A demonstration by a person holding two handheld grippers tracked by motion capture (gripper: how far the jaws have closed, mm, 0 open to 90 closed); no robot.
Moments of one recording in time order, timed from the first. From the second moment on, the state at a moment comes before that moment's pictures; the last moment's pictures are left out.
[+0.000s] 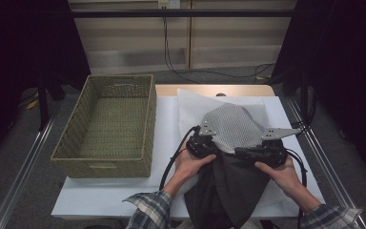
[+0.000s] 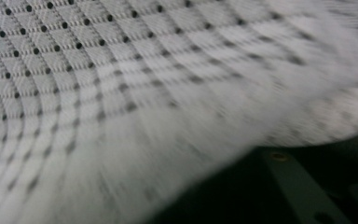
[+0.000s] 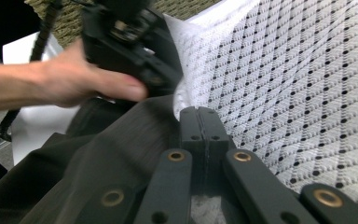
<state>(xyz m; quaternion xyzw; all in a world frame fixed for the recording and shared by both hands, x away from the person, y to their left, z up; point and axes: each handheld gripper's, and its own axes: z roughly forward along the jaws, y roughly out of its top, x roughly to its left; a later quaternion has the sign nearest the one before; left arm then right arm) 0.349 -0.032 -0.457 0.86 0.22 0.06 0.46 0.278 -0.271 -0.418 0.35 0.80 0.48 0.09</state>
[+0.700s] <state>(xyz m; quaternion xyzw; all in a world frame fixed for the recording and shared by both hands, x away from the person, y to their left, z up) 0.283 -0.010 -0.427 0.84 0.15 0.03 0.51 0.282 -0.272 -0.423 0.36 0.80 0.47 0.09</state>
